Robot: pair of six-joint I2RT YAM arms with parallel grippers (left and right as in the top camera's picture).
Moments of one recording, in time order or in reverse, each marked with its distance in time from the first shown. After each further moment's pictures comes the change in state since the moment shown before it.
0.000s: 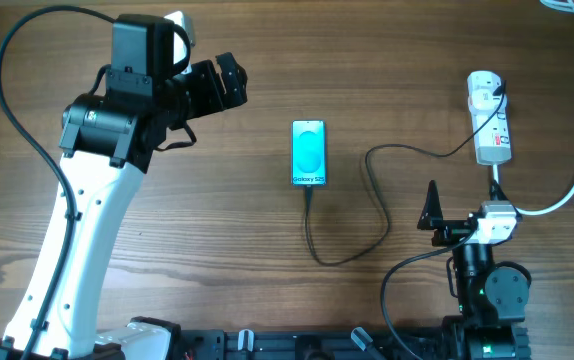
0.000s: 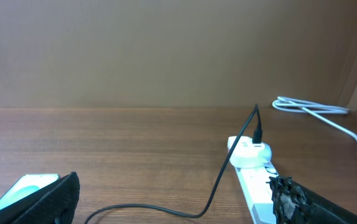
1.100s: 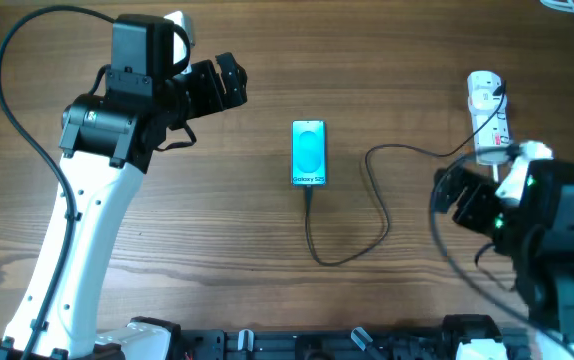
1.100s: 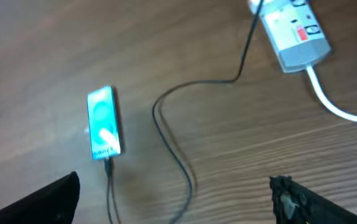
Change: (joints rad) left arm 0.000 -0.001 0.000 0.001 0.000 0.000; right arm -0.014 0.772 0.998 -1.027 -0.132 0.398
